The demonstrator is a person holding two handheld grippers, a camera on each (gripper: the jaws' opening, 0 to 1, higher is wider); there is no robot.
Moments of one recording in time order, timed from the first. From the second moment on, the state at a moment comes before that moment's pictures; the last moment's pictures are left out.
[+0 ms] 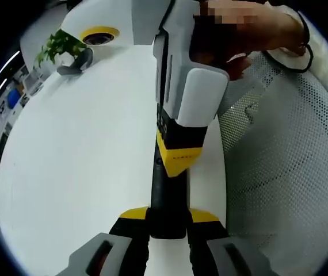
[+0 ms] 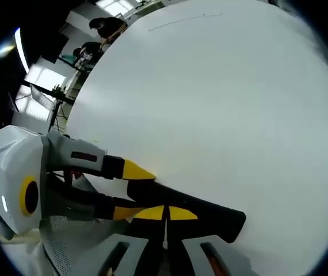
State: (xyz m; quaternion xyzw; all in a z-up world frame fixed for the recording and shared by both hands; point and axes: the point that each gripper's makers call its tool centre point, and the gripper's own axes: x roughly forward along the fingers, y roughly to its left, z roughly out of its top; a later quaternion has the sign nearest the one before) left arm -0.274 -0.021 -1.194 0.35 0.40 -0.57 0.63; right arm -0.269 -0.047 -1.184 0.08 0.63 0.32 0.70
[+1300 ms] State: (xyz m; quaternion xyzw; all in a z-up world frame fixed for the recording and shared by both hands) left arm -0.273 -0.021 -1.194 0.34 0.40 -0.57 0.64; right arm -0.268 -0.036 -1.181 0.09 0.61 0.33 0.71
